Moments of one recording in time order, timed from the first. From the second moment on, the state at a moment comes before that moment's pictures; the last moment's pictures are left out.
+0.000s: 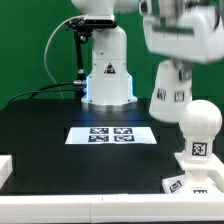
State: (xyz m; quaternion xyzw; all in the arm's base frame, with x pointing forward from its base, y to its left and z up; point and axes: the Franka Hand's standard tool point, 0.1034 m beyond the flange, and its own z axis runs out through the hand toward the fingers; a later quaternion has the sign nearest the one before) arm 0.482 0.108 0.179 -0.81 0.58 0.07 0.05
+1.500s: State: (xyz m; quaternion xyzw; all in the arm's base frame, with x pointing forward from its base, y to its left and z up) arm 0.568 0.118 0.238 -0.85 0.52 -0.06 0.08
